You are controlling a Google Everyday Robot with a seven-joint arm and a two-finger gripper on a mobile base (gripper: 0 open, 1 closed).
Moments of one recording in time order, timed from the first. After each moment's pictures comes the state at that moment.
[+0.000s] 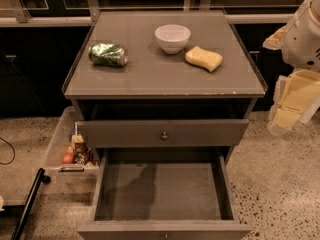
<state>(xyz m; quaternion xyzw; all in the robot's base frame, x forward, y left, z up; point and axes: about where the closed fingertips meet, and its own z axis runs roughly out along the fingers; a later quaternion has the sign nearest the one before) 0.438 -0.217 0.977 -0.60 0.78 -0.04 0.16</state>
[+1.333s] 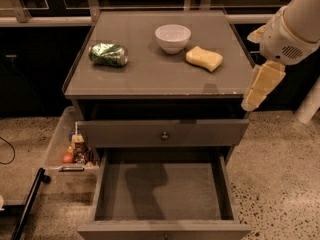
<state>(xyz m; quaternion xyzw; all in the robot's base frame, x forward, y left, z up) 0.532 -0.222 0.942 -0.59 0.77 -0.02 0.23</state>
